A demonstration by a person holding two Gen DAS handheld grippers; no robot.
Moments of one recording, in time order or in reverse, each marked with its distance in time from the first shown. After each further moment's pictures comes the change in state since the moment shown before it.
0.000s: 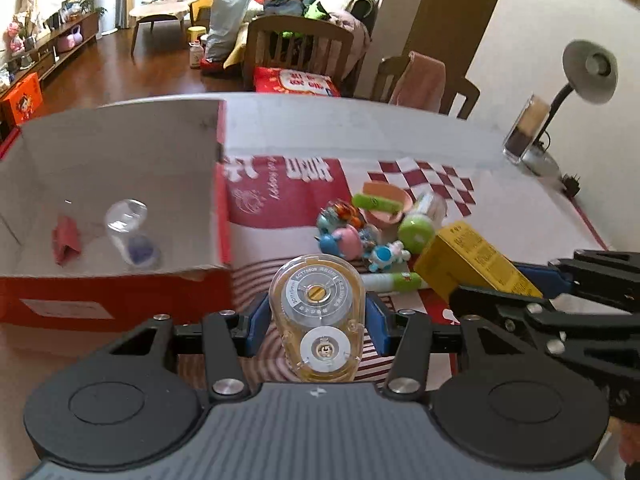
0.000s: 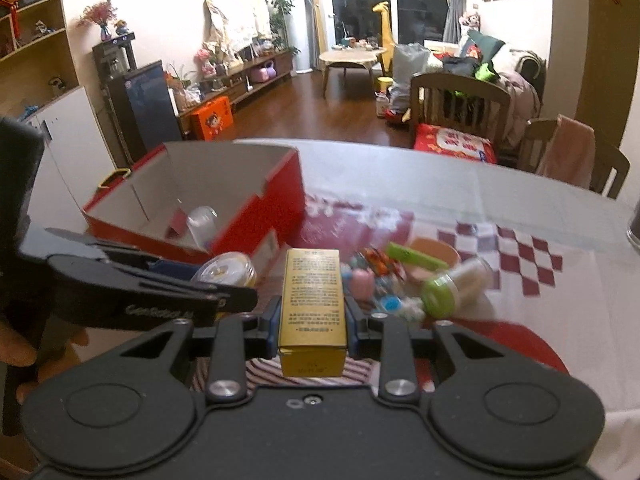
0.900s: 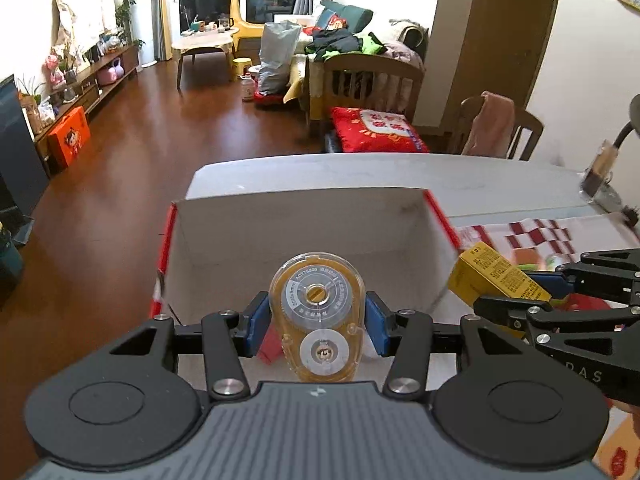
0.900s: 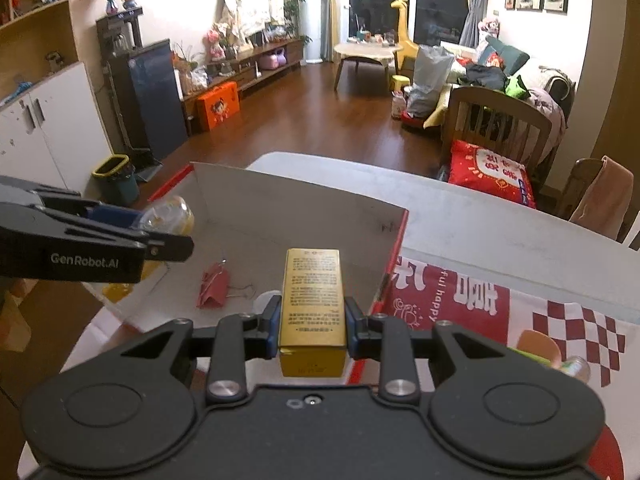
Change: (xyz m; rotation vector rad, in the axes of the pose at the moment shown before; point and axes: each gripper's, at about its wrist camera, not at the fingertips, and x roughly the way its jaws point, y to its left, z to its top) left arm -0.033 0.179 0.078 0.045 -0.070 0.146; right arm 0.125 0.113 0.089 -0.072 0.066 -0.062
